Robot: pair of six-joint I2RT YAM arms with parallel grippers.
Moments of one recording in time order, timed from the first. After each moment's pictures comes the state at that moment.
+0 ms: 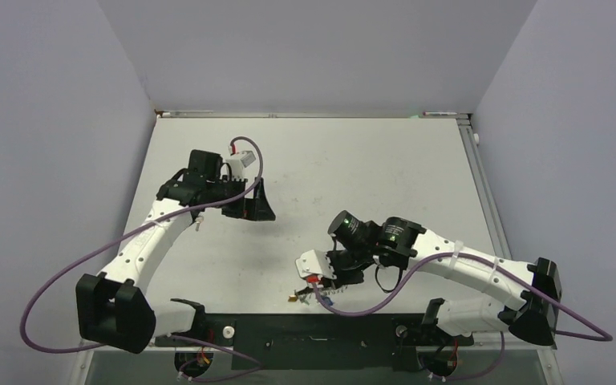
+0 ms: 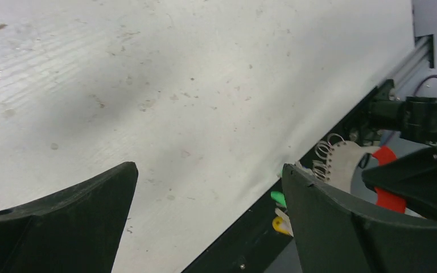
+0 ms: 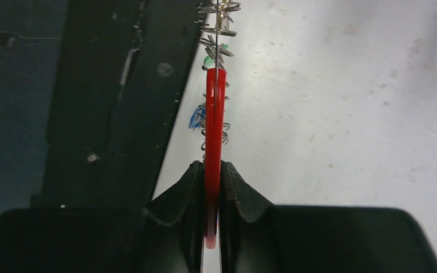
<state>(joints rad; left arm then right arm) -0.27 1.29 1.05 -0.70 0.63 -0.18 1.07 1.21 1.05 -0.90 -0.41 -0.72</state>
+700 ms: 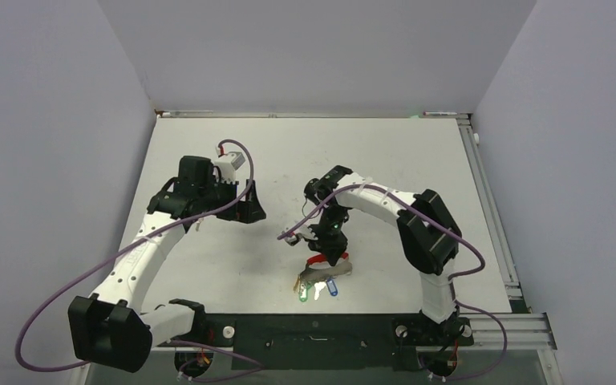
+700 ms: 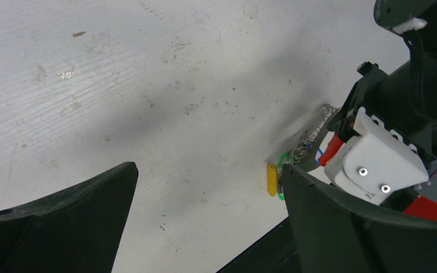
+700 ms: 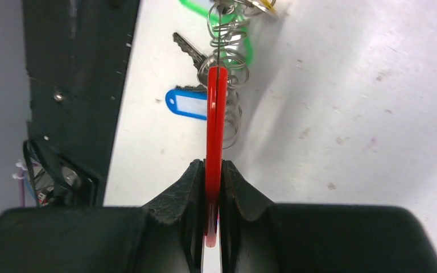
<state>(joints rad) -0.24 1.15 0.97 -0.65 0.46 -0.14 0.82 1.91 1.47 -1.32 -0.60 -1.14</state>
